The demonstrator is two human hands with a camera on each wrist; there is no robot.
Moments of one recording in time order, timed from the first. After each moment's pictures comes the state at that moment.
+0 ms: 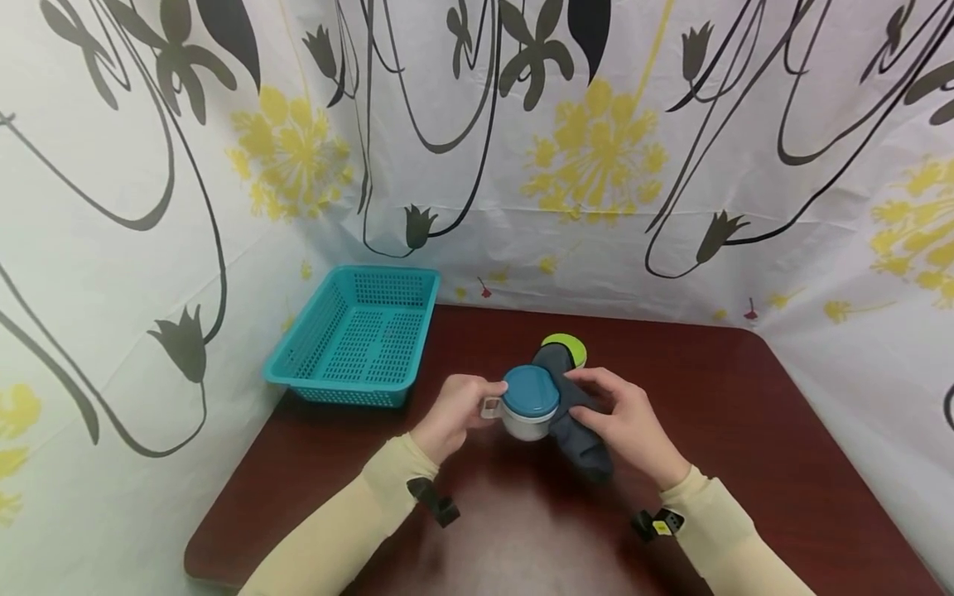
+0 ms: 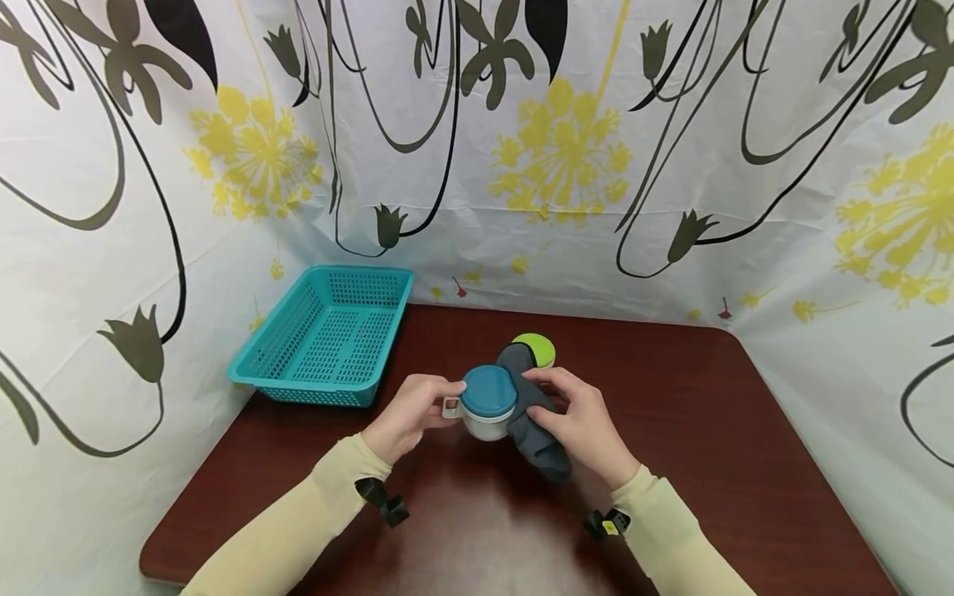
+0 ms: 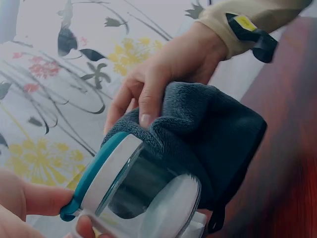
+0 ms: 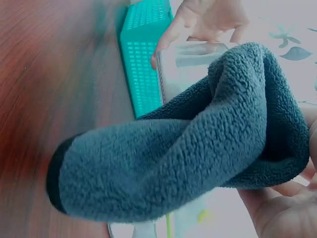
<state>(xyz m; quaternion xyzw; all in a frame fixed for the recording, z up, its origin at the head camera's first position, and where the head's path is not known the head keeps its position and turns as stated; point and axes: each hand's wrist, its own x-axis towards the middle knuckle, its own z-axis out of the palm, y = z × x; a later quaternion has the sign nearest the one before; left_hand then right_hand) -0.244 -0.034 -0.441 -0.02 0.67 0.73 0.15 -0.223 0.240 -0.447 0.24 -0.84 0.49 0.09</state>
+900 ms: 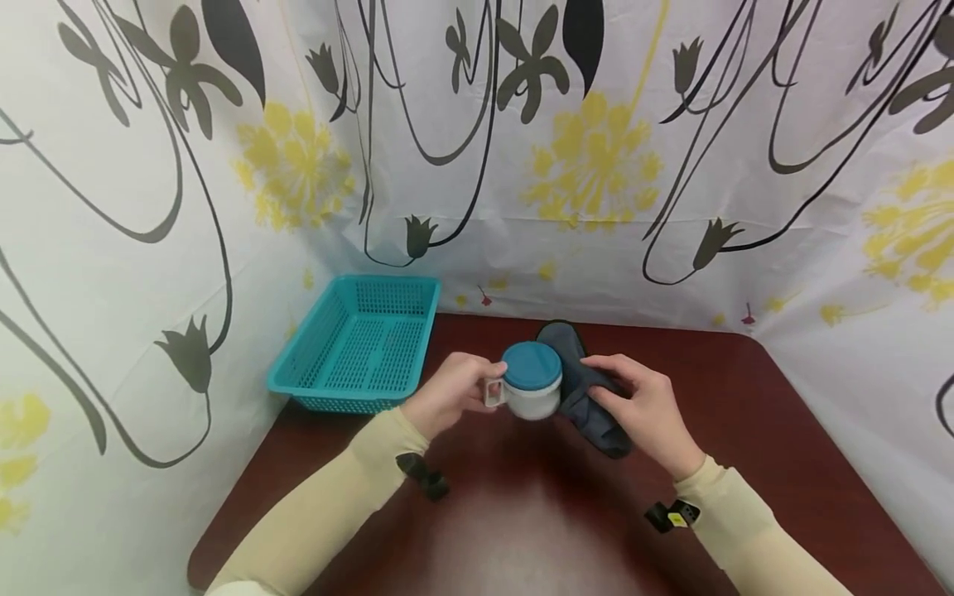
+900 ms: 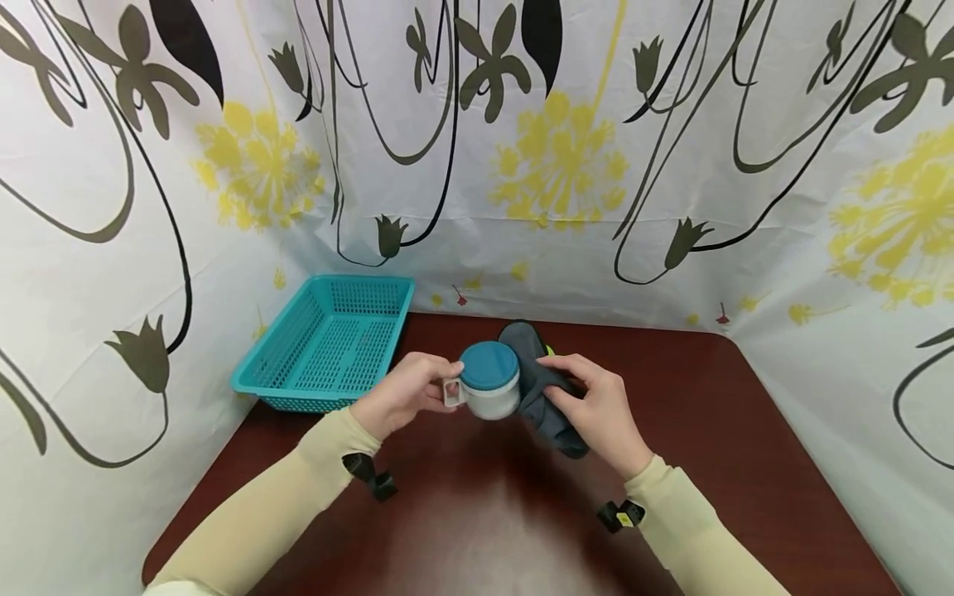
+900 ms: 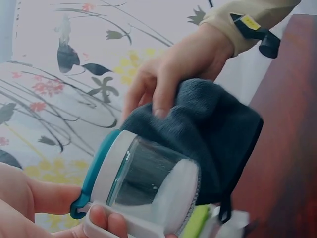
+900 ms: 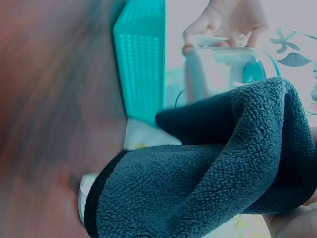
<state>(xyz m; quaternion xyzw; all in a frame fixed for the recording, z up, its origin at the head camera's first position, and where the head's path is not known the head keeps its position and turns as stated) -0.254 -0.047 -0.385 0.04 0.69 0.70 0.20 -0.222 0.249 -0.414 0.23 -0.85 0.44 0.20</state>
